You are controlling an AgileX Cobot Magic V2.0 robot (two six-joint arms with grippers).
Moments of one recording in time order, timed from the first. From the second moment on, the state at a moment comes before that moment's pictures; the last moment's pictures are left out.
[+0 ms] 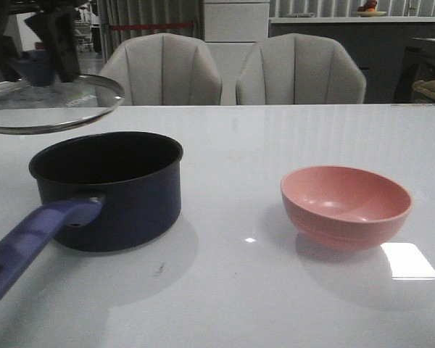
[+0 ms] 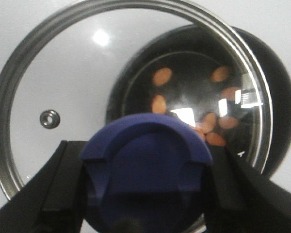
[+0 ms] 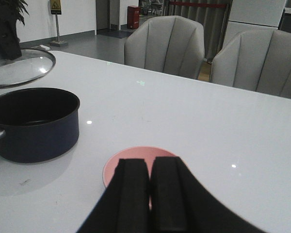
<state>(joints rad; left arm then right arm) -0.29 1.84 -1.75 -0.07 1.25 -0.03 0.38 0.16 -0.15 0.31 0.12 -0.32</state>
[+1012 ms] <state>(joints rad) -0.37 1.95 -1.75 -0.11 1.24 -0.03 0.38 0.16 -0.15 0.31 0.12 -0.32</state>
